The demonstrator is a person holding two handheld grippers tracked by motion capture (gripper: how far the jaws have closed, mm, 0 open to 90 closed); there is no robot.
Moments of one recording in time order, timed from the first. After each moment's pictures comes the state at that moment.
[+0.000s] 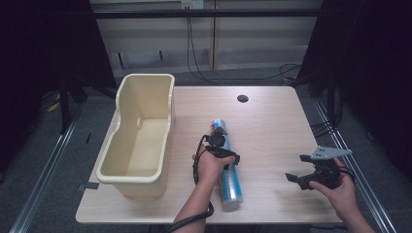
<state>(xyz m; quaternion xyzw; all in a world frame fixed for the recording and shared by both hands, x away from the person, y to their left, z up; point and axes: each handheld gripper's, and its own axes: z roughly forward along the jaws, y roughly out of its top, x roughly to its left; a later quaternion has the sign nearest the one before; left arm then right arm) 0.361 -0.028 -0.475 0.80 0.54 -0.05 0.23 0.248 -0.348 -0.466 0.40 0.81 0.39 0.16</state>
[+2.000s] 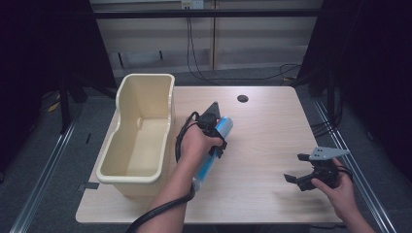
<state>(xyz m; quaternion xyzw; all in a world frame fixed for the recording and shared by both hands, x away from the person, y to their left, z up) 0.374 0.001 -0.370 0.84 0.53 -0.07 0.08 0.250 -0.345 -0.467 0.38 0.82 0.41 0.15</state>
